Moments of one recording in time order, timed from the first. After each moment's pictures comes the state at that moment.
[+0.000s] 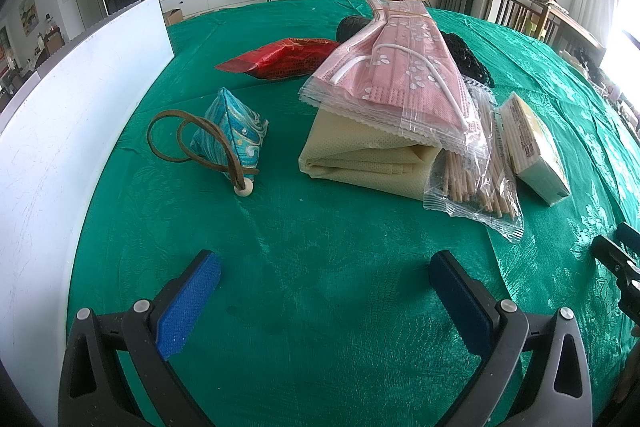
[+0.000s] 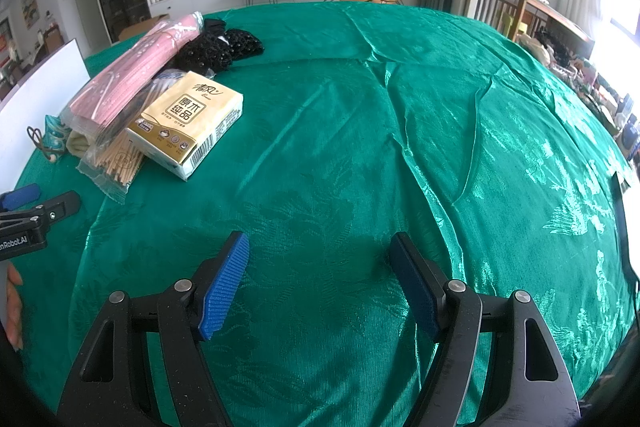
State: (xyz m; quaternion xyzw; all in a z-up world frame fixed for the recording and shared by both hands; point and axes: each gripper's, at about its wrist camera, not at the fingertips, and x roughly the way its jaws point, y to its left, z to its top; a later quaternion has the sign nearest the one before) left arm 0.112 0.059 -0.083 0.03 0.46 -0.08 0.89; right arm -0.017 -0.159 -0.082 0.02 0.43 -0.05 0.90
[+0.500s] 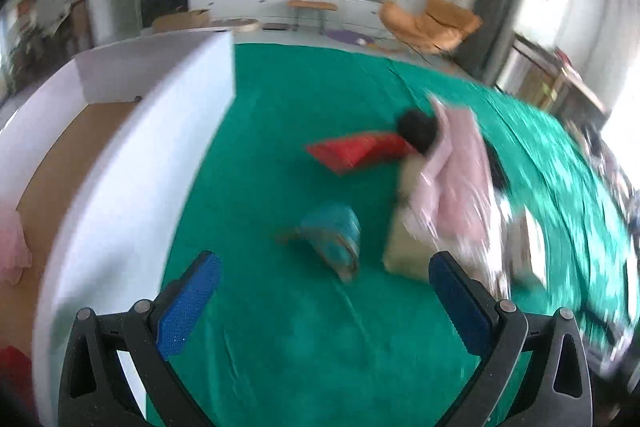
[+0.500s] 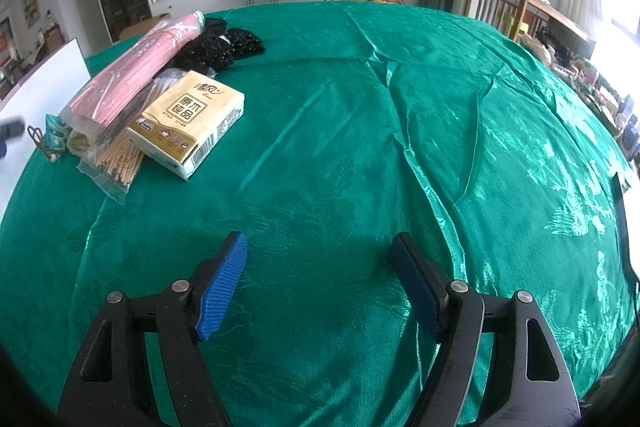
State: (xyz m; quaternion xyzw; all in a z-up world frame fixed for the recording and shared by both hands) left arm 0.144 0.138 -0.017 -0.06 0.42 -0.06 0.90; right arm -0.017 -0.159 -0.082 0.02 0.43 -0.05 0.90
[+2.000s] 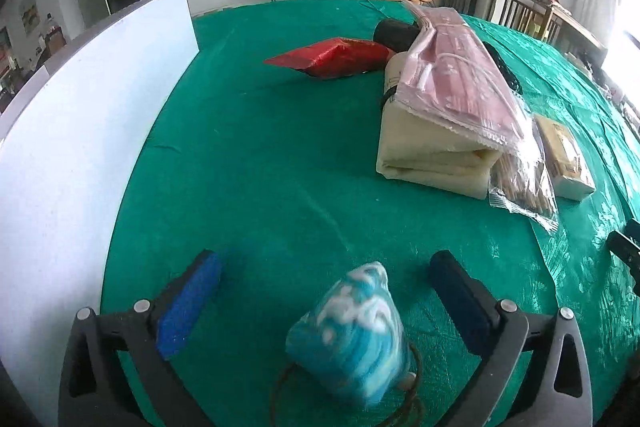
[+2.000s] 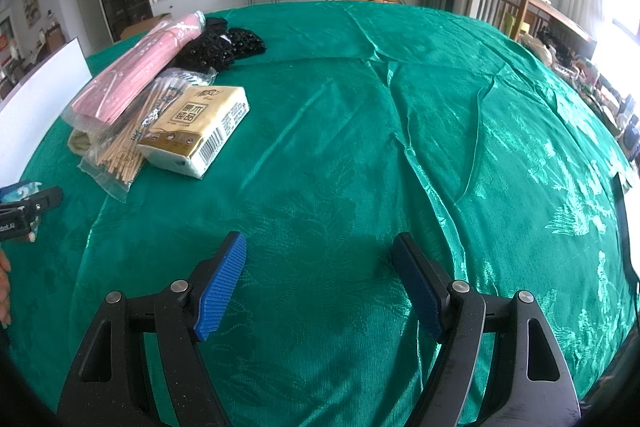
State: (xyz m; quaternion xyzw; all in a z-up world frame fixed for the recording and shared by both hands) left arm 0.118 0.094 -0.089 0.03 0.45 -0.08 0.89; right arm -0.017 -0.159 -0.082 0.02 0.43 -0.05 0.90
